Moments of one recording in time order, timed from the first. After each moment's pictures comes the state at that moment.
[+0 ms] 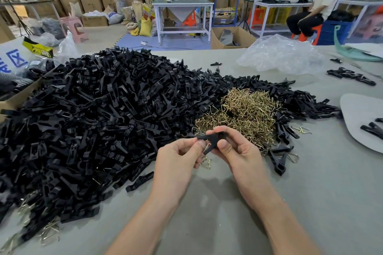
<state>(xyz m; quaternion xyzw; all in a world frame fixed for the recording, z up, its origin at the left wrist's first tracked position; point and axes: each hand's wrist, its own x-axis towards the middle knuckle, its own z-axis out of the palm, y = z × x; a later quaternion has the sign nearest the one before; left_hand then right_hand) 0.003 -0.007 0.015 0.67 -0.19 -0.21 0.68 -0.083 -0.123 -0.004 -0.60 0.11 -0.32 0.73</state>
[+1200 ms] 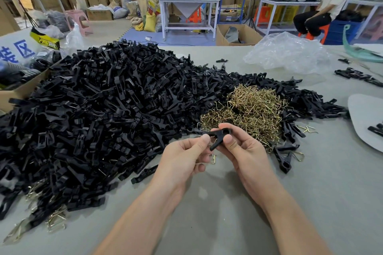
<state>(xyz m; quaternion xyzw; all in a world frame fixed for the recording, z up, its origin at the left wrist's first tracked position) 0.006 -0.005 0.018 0.61 -0.11 -0.35 0.70 -0.081 -0.125 -0.005 -0.54 0.12 -0.30 0.78</state>
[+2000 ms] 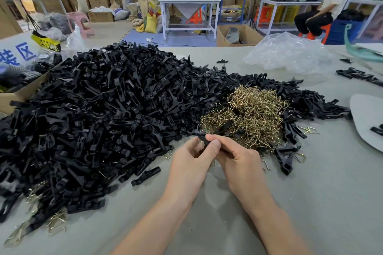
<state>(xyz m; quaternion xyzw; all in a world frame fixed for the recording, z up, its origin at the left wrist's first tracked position) -0.007 -0.013 0.000 0.64 -0.22 -0.23 0.69 -0.081 -0.114 -0.022 -0.79 0.17 -0.36 0.46</state>
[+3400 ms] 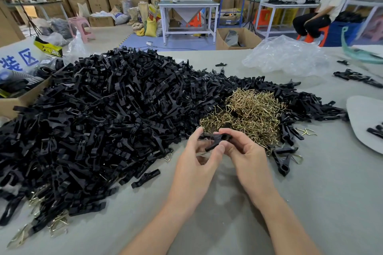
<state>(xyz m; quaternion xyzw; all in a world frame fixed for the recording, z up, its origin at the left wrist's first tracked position) -0.010 -0.018 -0.010 0.72 -0.27 -0.14 0.62 -0.081 -0.129 -0.014 -0.67 0.17 -0.34 0.64</state>
